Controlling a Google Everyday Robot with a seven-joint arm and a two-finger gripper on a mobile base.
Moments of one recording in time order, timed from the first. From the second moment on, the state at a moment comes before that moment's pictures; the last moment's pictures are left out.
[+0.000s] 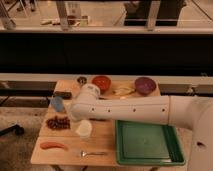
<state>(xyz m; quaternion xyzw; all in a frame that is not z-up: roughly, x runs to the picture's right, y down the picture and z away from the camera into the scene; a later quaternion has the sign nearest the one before) -0.186 0.129 0.715 -0.15 -0.26 -0.14 0.94</state>
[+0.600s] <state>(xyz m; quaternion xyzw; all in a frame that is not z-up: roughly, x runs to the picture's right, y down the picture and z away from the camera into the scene) -0.205 0.122 0.707 -0.14 -0.26 -0.16 0.94</state>
